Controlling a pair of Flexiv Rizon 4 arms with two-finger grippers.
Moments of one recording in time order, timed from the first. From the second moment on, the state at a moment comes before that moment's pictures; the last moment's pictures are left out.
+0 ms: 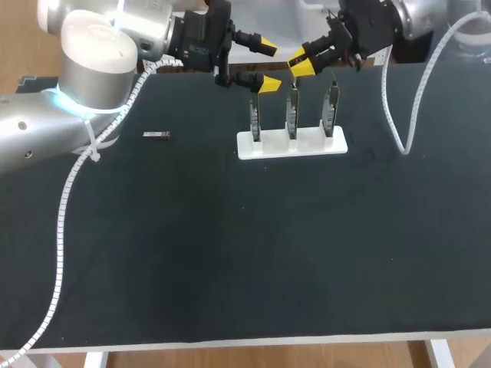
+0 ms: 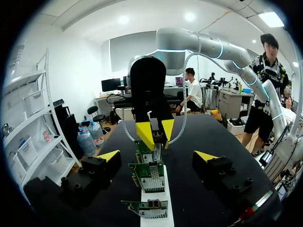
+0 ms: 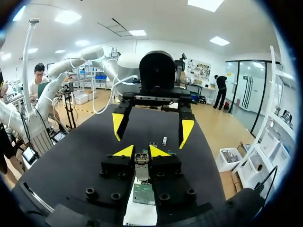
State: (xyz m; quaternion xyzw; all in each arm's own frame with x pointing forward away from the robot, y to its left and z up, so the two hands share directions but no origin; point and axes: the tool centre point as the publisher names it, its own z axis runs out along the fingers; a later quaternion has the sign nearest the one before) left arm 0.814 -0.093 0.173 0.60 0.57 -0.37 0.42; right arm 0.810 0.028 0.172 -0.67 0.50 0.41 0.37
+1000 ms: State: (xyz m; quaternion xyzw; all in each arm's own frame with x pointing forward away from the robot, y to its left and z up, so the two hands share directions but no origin) left arm 0.814 -0.093 0.173 0.60 0.57 -0.37 0.42; right arm 0.806 0.036 0.179 -0.68 0.52 0.37 0.37
